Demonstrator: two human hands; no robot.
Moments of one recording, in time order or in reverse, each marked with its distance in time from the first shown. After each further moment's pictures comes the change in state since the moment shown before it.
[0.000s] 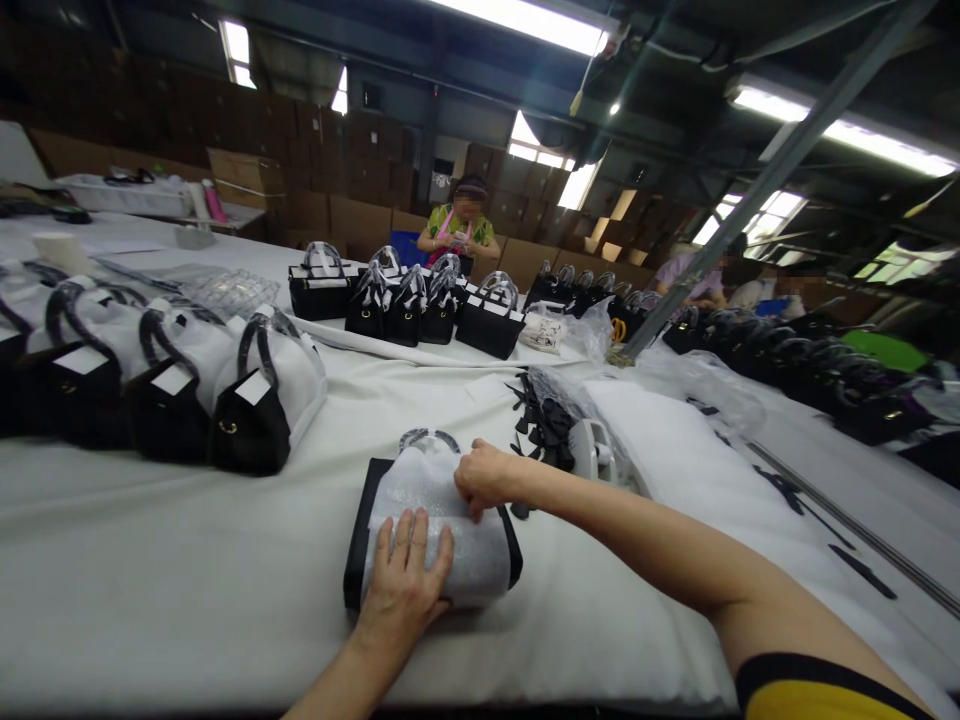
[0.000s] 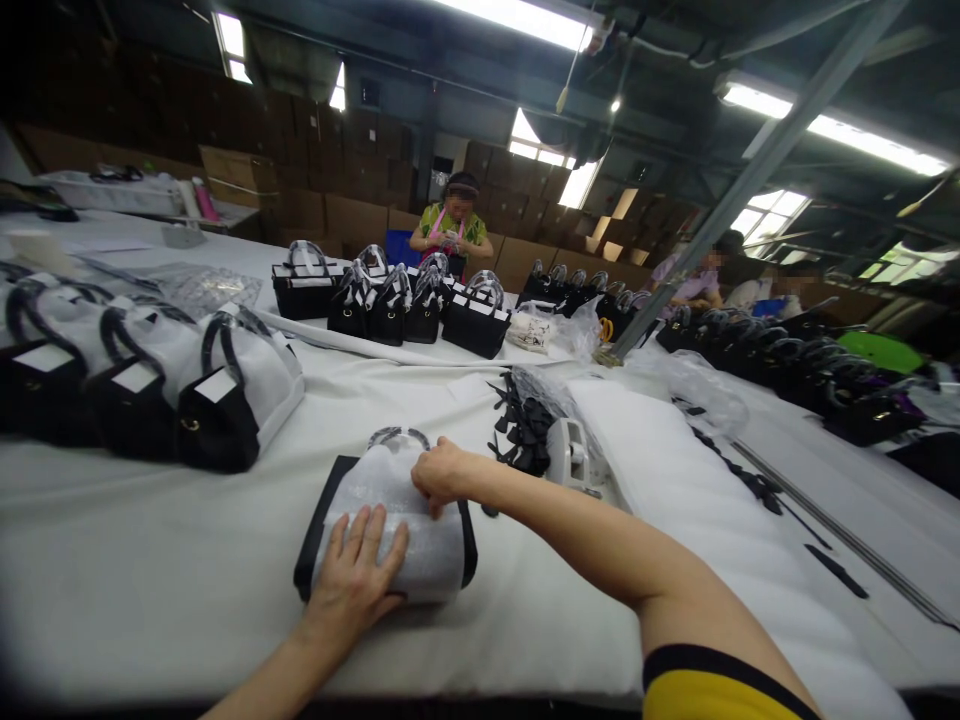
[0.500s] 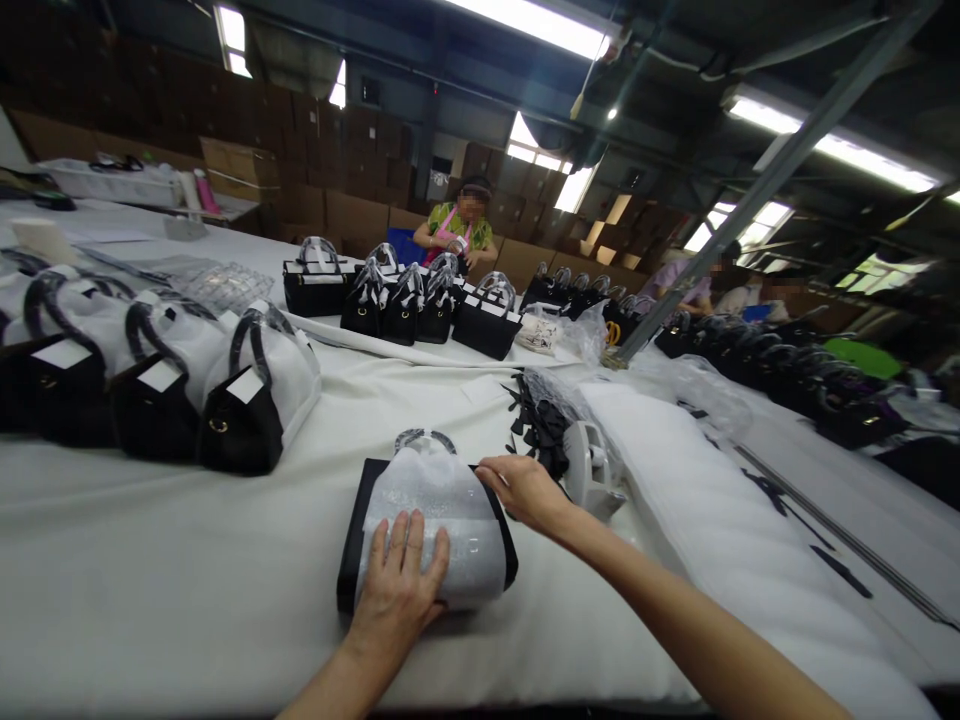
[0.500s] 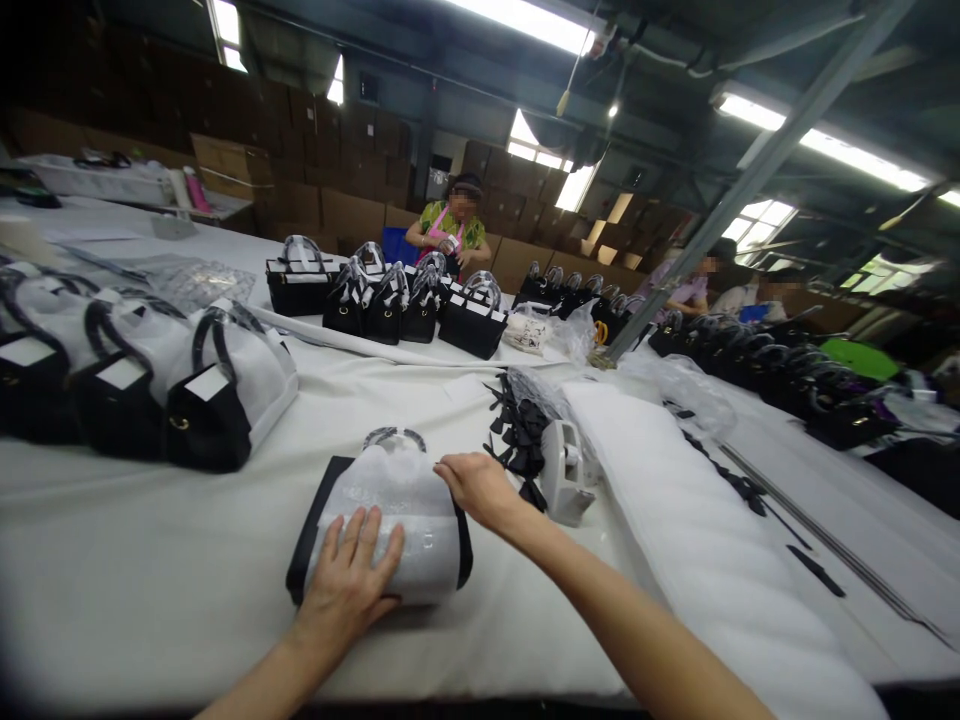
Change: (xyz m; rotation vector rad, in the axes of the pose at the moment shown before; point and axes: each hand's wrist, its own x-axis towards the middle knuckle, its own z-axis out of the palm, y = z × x) left_hand 0.000 -0.002 -0.001 -0.026 -0.044 0.006; right_hand -0.042 0.004 0.062 0.402 0.591 0.402
